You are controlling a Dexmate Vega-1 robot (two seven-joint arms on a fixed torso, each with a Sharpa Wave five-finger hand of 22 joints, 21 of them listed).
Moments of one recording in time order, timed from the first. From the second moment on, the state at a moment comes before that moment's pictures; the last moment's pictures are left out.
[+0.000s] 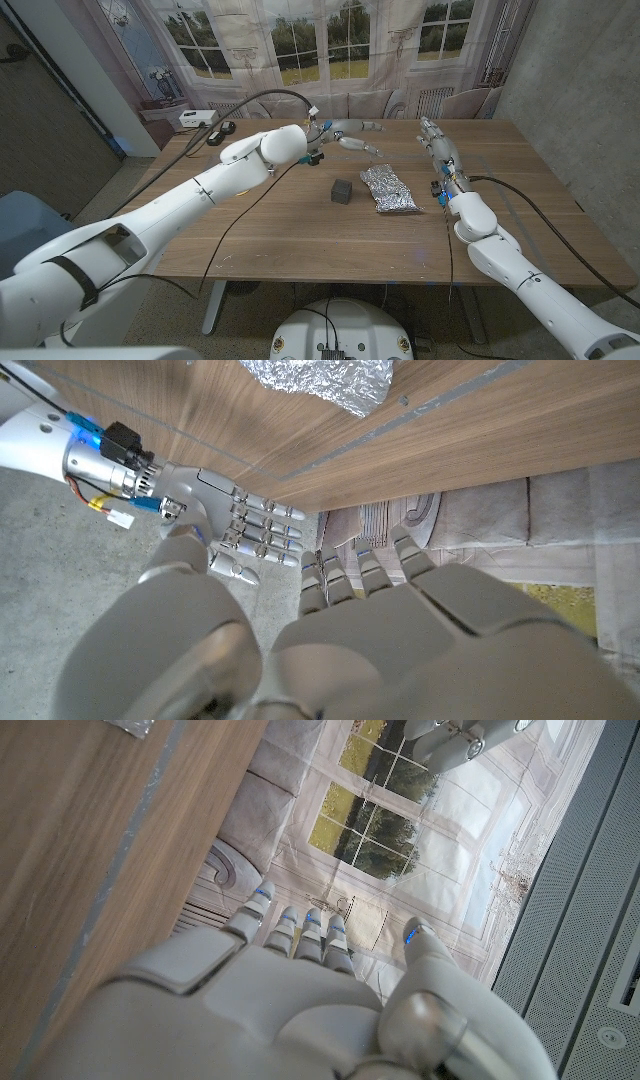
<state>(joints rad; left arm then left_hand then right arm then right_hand) 0.44 0.64 0.83 -1.79 0.31 0.08 -0.31 0.54 -0.14 0.42 -0.16 0.24 0.14 -0.06 0.22 0.18 0.10 -0.06 0.25 0.20 0.06 0.02 0.19 0.18 0.01 0.19 0.22 0.19 -1.00 -0.54 -0.34 -1.47 0.39 0.47 -0.19 0.20 0.08 0.36 -0.09 0.19 0.08 -0.01 0.19 0.18 0.10 0.01 0.20 0.19 0.02 0.04 0.19 0.18 0.14 0.12 0.20 0.18</state>
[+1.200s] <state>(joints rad) 0.33 0.55 0.99 -1.84 0.72 0.15 -0.59 0.62 -0.15 0.32 -0.15 0.34 0.35 -0.05 0.27 0.20 0.28 -0.10 0.32 0.24 0.18 -0.04 0.23 0.20 0.08 0.16 0.24 0.19 -0.98 -0.53 -0.35 -1.44 0.38 0.48 -0.21 0.19 0.08 0.35 -0.10 0.19 0.08 -0.01 0.19 0.18 0.10 0.01 0.20 0.19 0.02 0.03 0.19 0.18 0.14 0.12 0.20 0.18</state>
